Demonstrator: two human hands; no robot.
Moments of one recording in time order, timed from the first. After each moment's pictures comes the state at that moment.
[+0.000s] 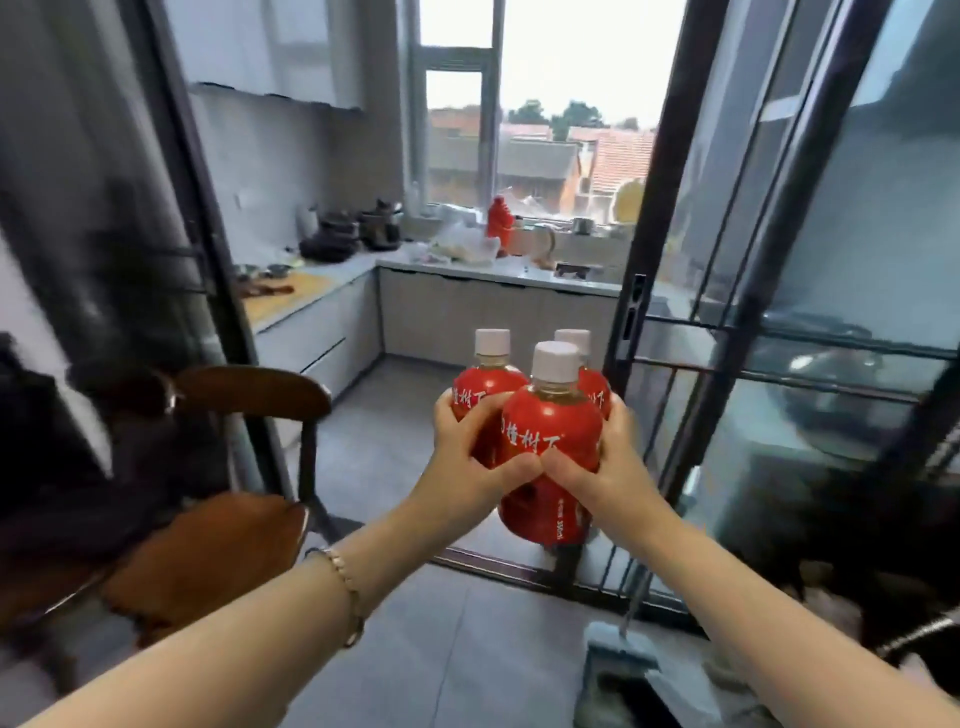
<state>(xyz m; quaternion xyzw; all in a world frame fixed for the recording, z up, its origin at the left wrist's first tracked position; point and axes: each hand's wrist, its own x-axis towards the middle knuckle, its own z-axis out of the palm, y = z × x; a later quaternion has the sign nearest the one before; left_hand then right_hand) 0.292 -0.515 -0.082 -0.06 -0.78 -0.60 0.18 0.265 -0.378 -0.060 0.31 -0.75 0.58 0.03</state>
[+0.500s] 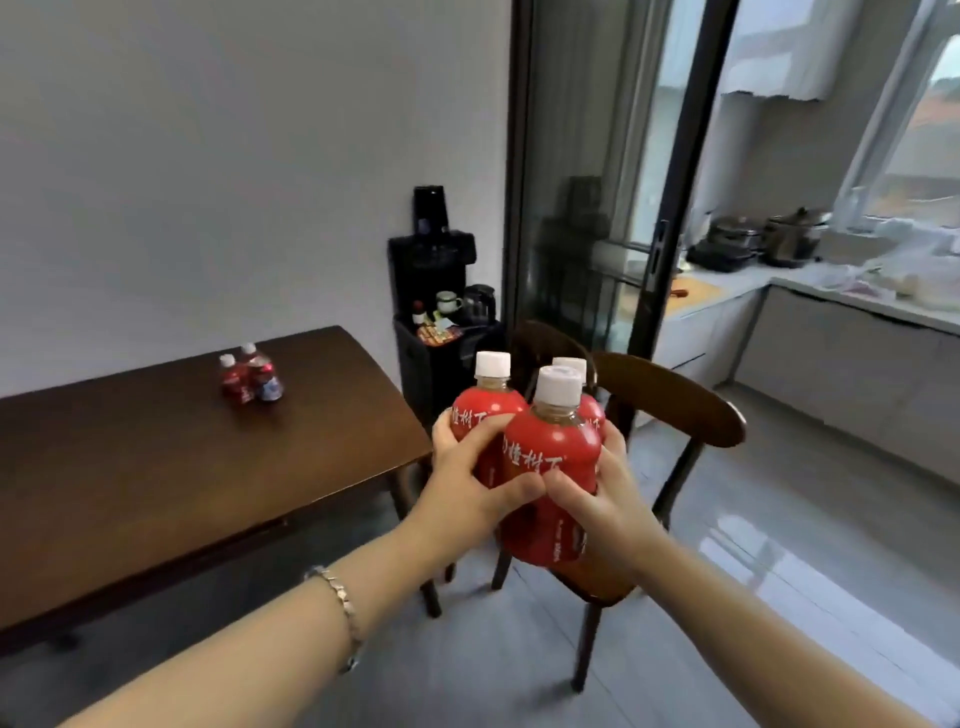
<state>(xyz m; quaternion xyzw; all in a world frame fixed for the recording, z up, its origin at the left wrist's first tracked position) 0.605 -0.886 -0.105 0.26 -0.77 -0.47 0.34 0.480 -0.804 -0.102 0.54 -0.61 0.53 -0.24</state>
